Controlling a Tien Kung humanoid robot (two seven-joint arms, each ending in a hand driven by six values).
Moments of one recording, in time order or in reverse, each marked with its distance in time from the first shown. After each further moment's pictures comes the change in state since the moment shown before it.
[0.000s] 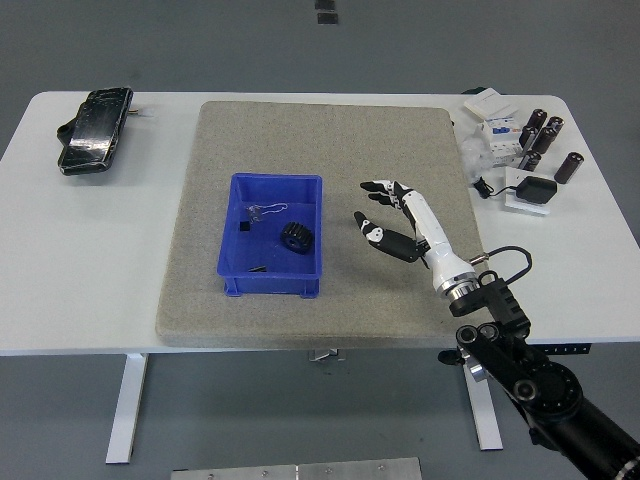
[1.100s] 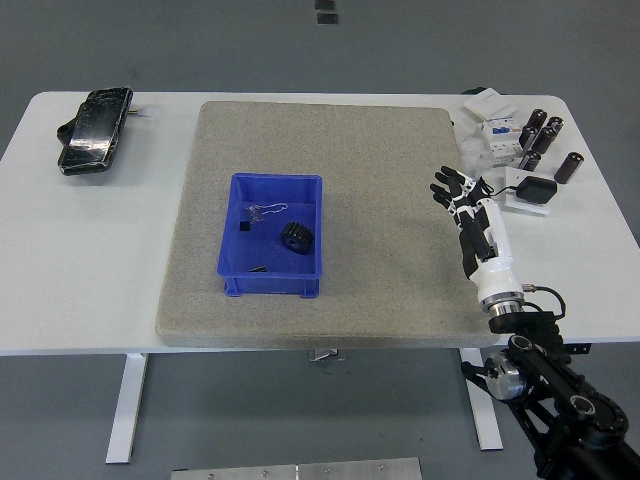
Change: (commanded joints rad) left arm 0.013 0.014 -0.015 0.000 0.026 -0.004 0.002; right arm -0.135 -0.039 0.131 0.107 0.377 0.064 0.077
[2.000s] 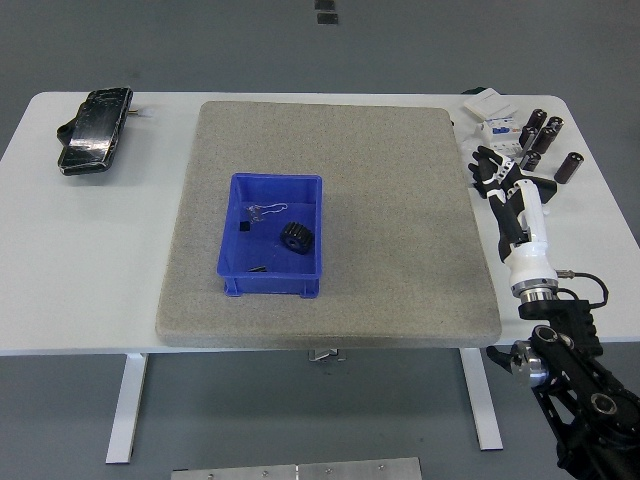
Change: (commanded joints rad) left arm -0.016 0.010 -0.003 0.000 -0.011 0.000 -0.003; right arm -0.024 -0.028 0.123 0.074 -0.152 -0.063 -0.045
